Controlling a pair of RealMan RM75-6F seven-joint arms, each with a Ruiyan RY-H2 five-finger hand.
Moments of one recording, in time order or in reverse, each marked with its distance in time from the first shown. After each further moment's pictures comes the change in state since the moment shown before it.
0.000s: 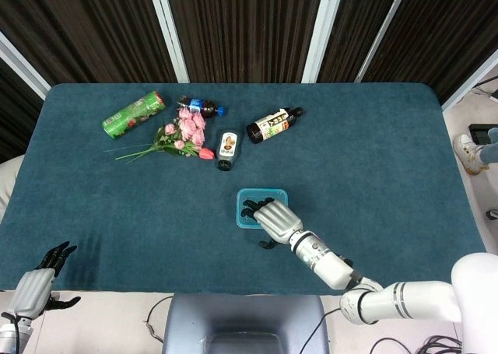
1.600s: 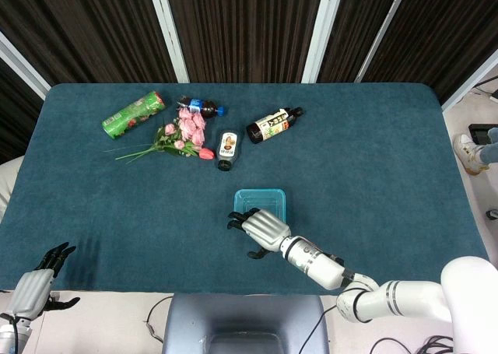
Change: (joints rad) left arm 0.003 0.000 0.002 0.007 0.001 0.002 -0.013; right arm -0.019 -0.074 0.009 0.124 -0.221 -0.109 0.216
